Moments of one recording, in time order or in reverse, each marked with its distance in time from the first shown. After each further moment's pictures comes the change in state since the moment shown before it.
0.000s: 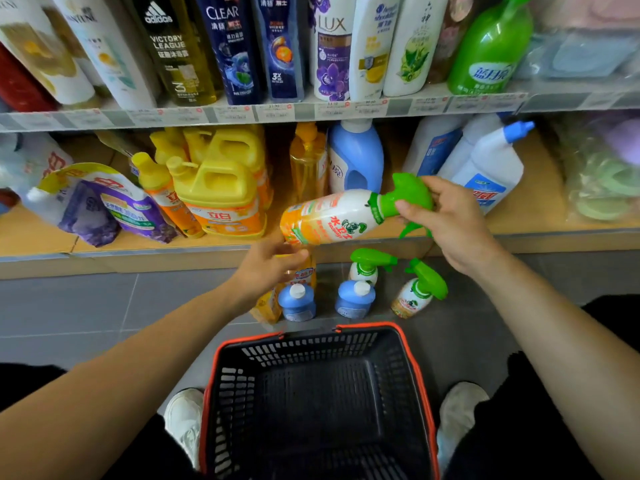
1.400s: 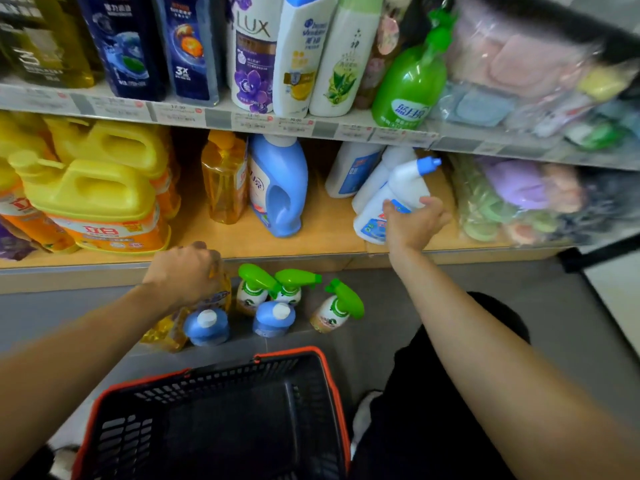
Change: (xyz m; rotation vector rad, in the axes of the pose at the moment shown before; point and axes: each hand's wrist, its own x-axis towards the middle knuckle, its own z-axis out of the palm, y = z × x) left_hand 0.085 -0.010 0.002 1.398 -0.066 0.188; right_hand 0.078 0.073 -0.067 -0.429 0.939 0.250
